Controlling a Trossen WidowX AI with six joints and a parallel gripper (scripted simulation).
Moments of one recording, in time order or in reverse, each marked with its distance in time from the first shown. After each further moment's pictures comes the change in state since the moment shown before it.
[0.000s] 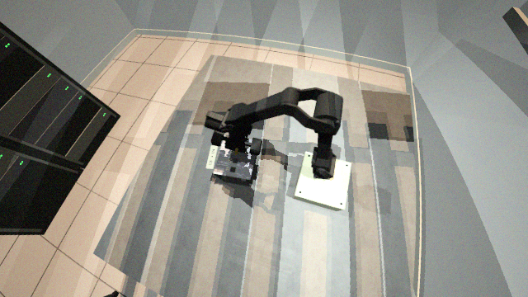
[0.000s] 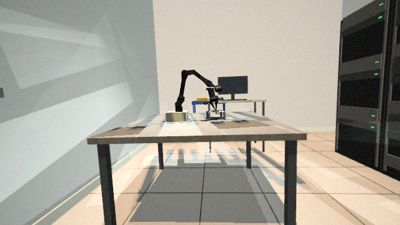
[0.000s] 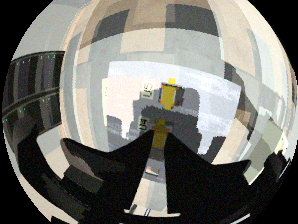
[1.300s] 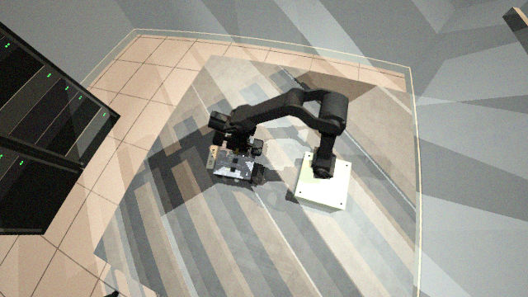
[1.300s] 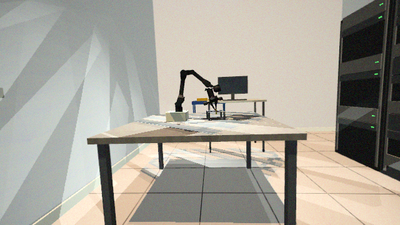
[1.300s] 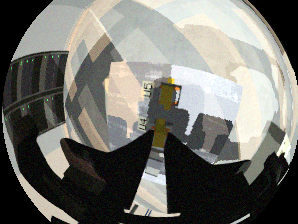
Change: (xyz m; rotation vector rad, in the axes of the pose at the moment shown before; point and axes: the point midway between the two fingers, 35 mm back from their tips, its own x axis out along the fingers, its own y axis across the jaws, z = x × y) arm 0.001 -0.003 0.000 0.001 0.001 0.050
